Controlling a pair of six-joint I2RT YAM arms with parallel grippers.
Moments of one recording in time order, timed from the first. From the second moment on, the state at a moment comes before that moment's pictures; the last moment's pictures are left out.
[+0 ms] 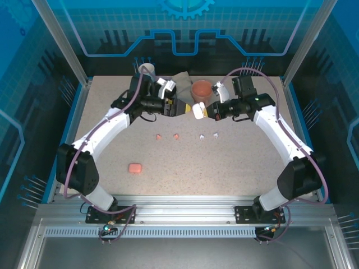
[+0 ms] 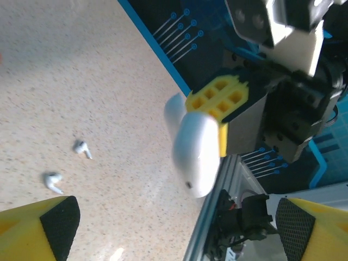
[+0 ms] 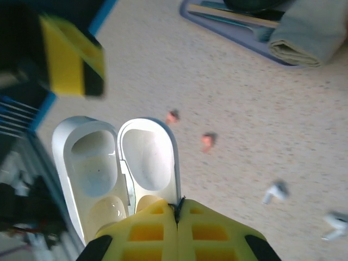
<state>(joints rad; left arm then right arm) -0.34 1.61 1.41 -0.39 0.91 -0.35 0.31 1.54 1.47 -0.83 -0.57 0.02</state>
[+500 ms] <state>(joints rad) -0.28 1.84 1.63 -0.95 0.94 0.06 0.50 1.82 1.79 -1.08 -0.39 -0.36</state>
